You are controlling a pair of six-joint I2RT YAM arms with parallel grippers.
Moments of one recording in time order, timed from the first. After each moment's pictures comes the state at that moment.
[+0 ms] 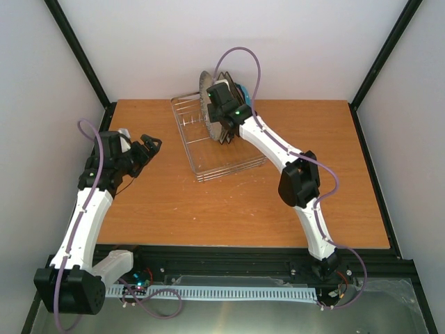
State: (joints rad) left arm -0.01 1.01 0.95 -0.57 0.34 -0.82; right arm 0.66 2.27 2.24 -0.57 0.38 0.21
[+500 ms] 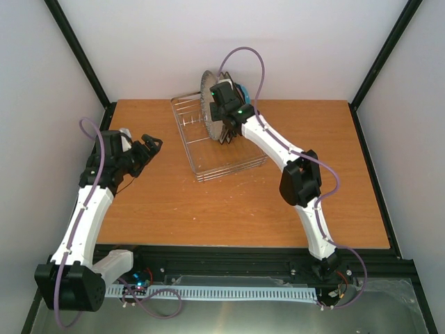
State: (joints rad) left arm -0.01 1.03 0.96 -0.57 0.35 -0.82; right arm 0.64 2.27 2.22 -0.56 0.35 0.24
